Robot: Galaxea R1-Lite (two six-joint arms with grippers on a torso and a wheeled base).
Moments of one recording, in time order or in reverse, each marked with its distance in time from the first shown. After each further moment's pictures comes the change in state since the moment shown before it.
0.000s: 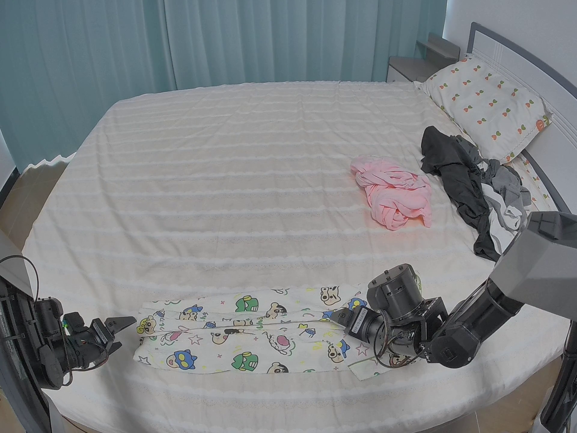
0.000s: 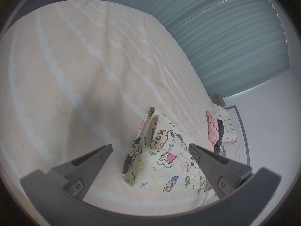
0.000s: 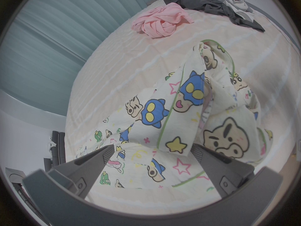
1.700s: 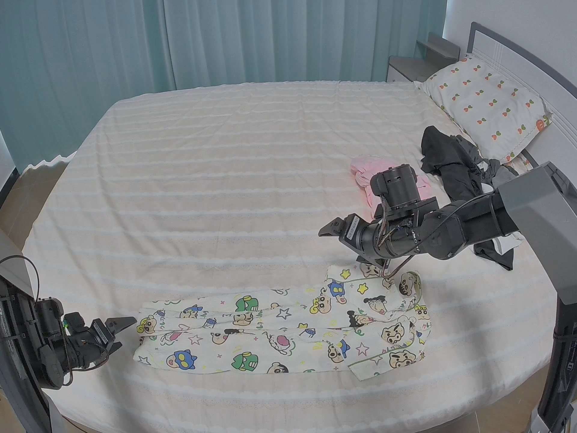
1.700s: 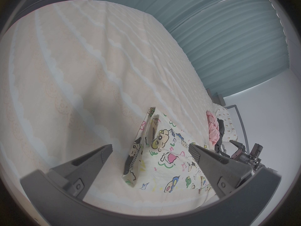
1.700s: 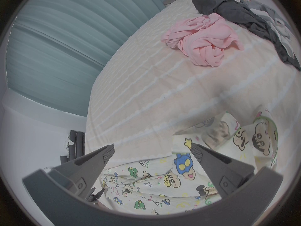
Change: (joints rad) left arm 0.000 0.006 -0.003 0.000 0.000 0.008; right arm -0.191 0.094 -0.679 0.446 0.278 -0.171
